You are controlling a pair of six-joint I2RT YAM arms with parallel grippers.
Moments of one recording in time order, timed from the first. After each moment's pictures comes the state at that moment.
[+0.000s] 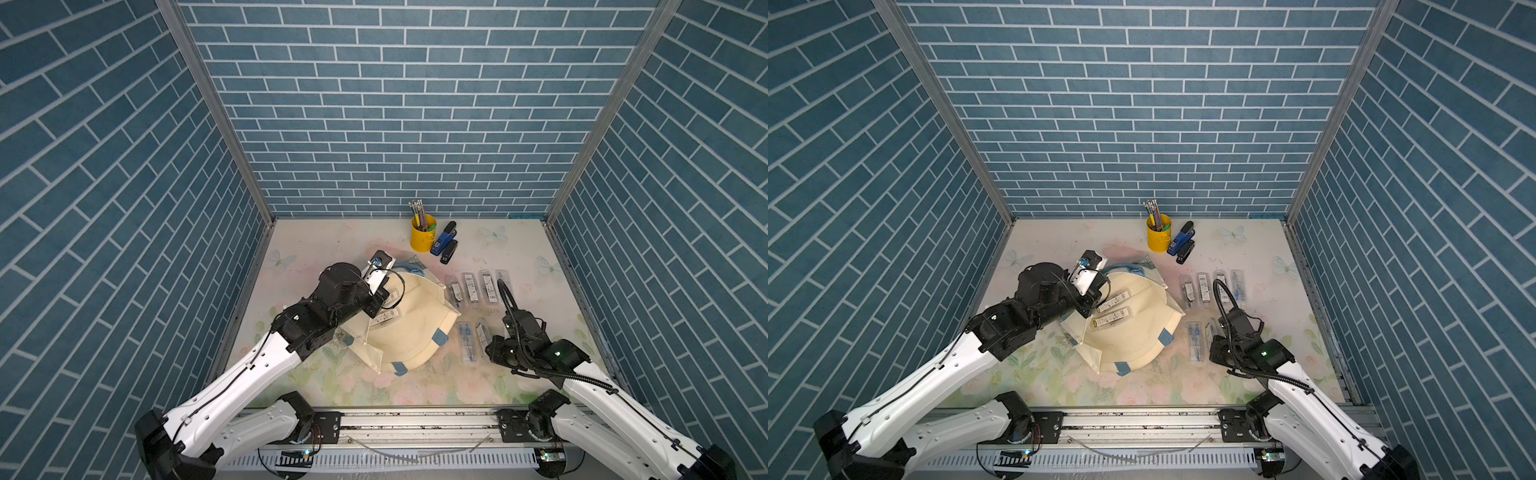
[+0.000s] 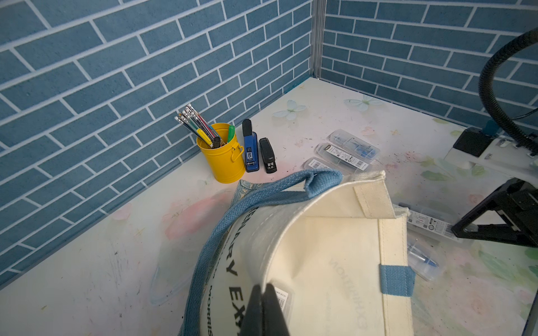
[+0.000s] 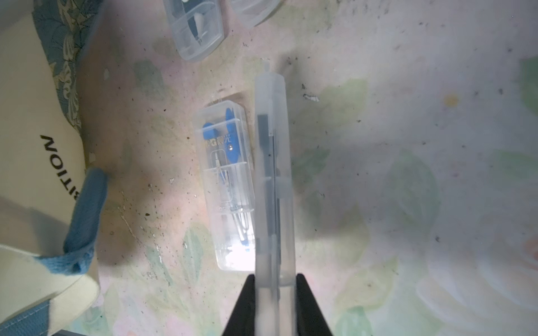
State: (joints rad) left arm -0.73 1.00 0.98 -0.41 -0.06 0.11; right arm 0.57 0.76 0.47 -0.75 -0.06 0.76
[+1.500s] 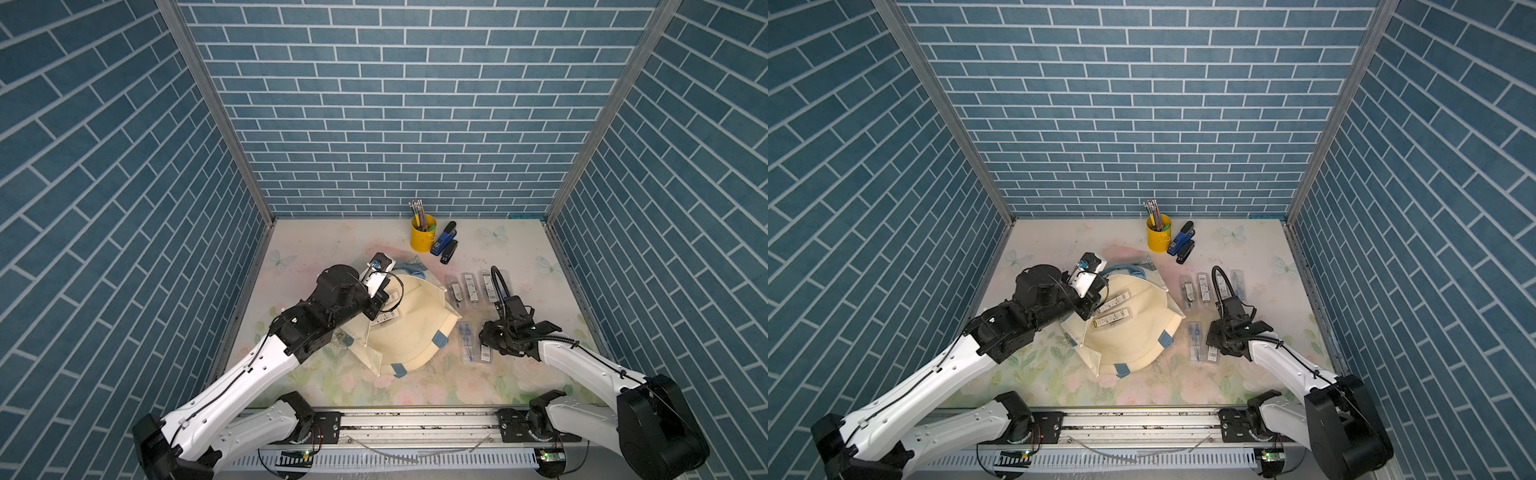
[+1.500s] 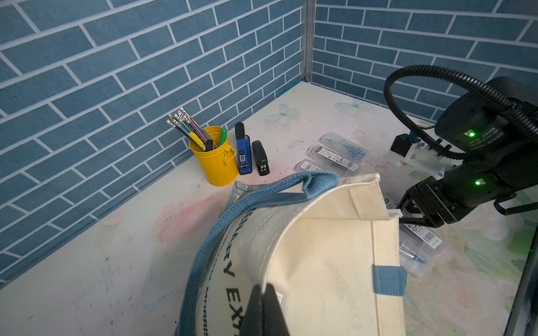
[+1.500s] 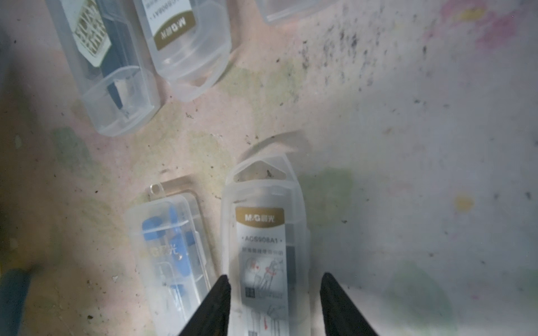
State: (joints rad) left arm -0.73 0.98 0.97 -0.40 -0.02 0.11; right arm 0.43 1.15 0.49 -0.46 -0.04 0.64
